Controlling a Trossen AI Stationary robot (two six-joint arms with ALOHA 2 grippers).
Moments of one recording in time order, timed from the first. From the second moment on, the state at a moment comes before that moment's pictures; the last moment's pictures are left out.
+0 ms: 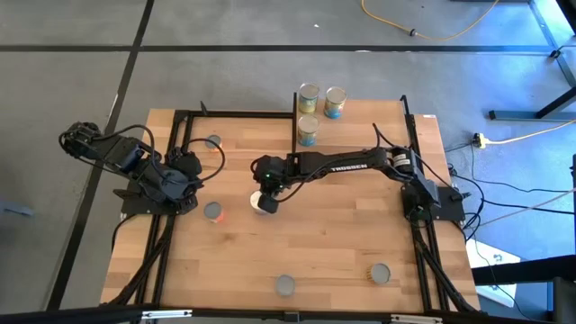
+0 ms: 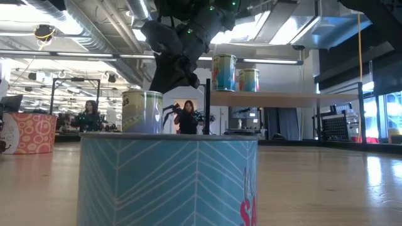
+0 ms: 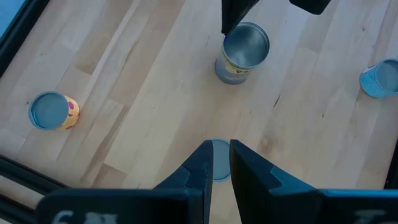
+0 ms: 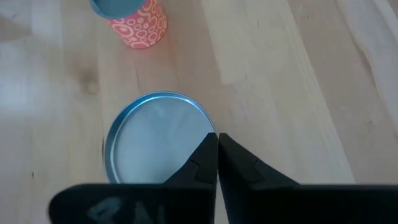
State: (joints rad) left arm -0.44 0.98 1.29 -1.43 -0.35 -0.83; right arm -0.02 2.18 1.82 -0.57 -0.03 0.26
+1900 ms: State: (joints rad) left arm -0.43 0.98 1.29 -1.40 -0.38 -0.84; right arm -0.04 2.27 2.11 -0.92 -0.18 0.23
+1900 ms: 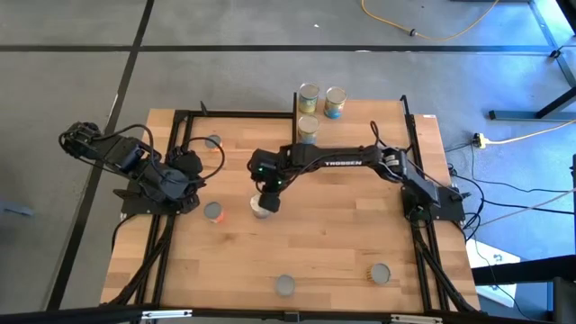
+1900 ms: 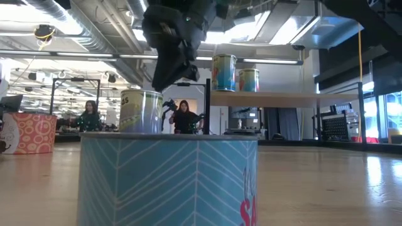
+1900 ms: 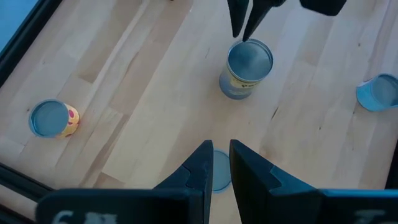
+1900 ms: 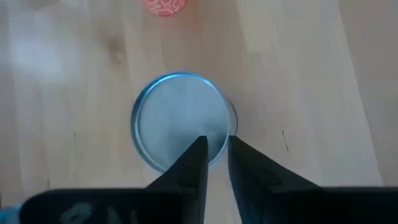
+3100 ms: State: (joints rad) left arm -0.43 0.98 1.29 -1.40 -0.38 -0.84; right arm -0.04 2.36 2.11 -0.85 -0.20 0.18
